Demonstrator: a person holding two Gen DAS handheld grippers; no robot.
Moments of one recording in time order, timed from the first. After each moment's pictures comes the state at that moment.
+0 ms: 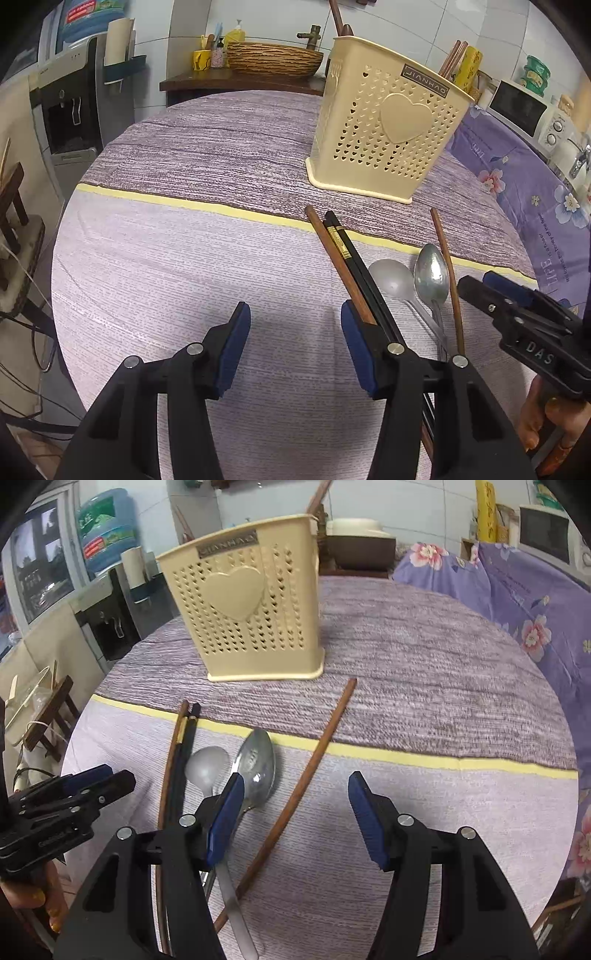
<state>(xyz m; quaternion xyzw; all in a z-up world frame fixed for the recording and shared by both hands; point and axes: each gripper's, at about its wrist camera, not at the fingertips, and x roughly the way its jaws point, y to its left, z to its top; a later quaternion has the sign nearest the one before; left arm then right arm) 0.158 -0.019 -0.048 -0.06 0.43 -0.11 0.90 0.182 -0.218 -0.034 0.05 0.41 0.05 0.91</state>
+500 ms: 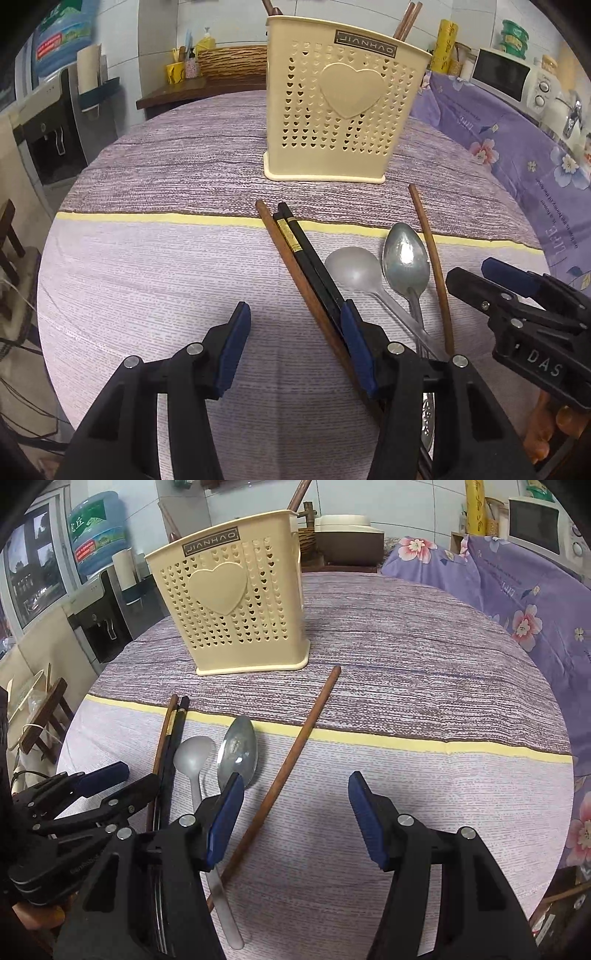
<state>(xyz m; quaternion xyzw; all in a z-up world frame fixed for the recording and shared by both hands) 0.158 -0.067 -0.054 0.01 0.42 -0.12 0.90 0.173 -0.226 -0.036 0.05 0.41 0.04 0.91</state>
